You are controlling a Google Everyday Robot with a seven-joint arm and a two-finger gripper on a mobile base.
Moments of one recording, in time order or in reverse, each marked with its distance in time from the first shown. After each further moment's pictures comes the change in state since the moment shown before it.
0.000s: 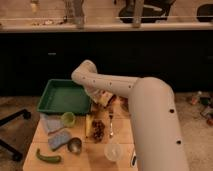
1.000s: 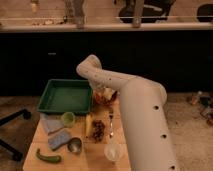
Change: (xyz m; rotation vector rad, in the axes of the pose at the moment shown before) arm 0.047 -0.025 0.005 -0.030 0.022 0.004
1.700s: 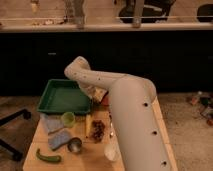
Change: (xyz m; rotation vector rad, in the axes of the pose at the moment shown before) arm -0.043 -0.029 -0.015 0.010 -0.004 -0.084
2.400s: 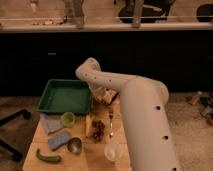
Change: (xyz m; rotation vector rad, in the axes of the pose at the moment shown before) arm 0.031 0.053 0.023 -0.038 -0.012 0.070
